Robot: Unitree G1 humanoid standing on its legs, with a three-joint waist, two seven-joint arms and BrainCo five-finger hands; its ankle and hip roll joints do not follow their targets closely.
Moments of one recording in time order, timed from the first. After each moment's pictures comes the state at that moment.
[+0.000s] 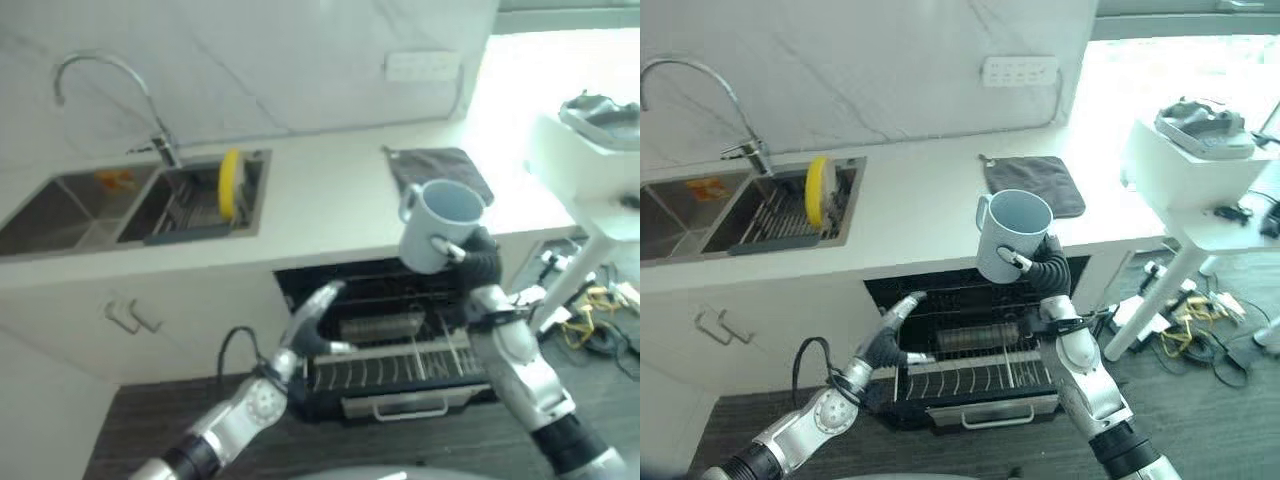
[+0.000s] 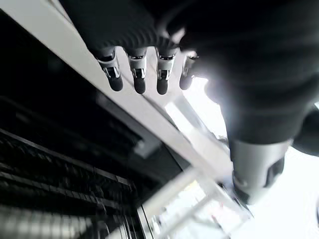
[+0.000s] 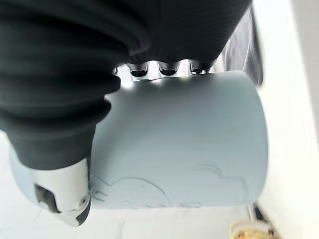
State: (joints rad) left arm -0.08 0.51 -0.75 0.27 0.34 -0.37 0.38; right arm -0.12 -0.47 0.33 -0.09 0.57 -0.33 -0.15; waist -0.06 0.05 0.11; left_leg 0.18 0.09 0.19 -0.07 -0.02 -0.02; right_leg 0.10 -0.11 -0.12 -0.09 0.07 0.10
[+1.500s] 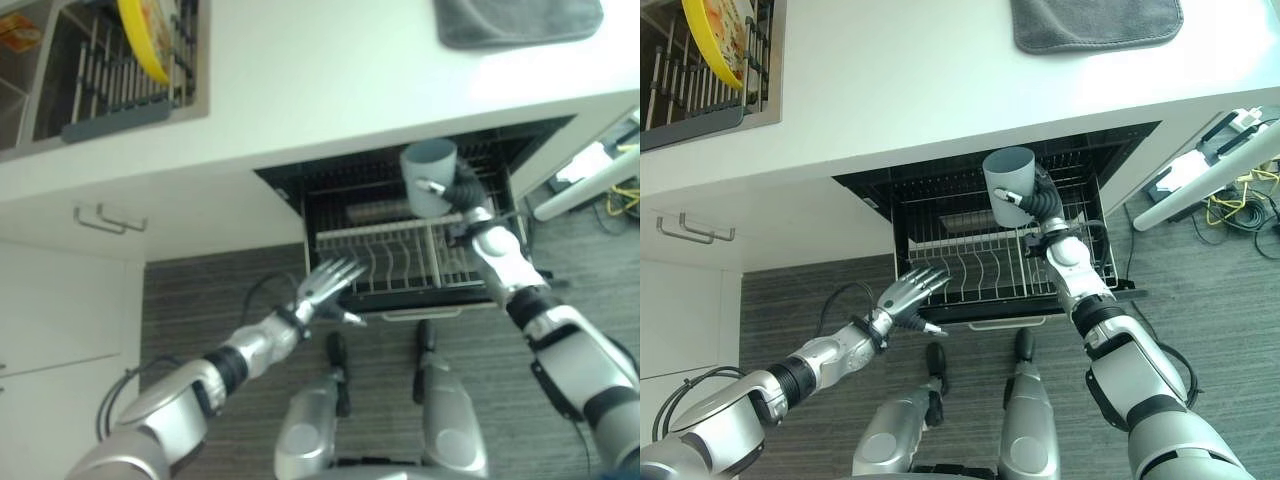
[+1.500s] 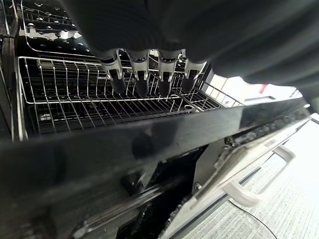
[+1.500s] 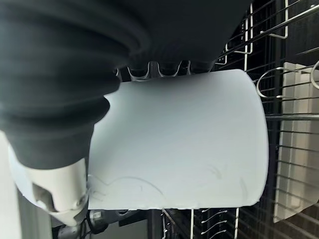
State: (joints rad) left arm -0.57 0.49 -0.99 0.68 0.69 -0.17 0.56; right arm -0.84 -0.46 0.50 0.91 0.57 -0.38 -0.11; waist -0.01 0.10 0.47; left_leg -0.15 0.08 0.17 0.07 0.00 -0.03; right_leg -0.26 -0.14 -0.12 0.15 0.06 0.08
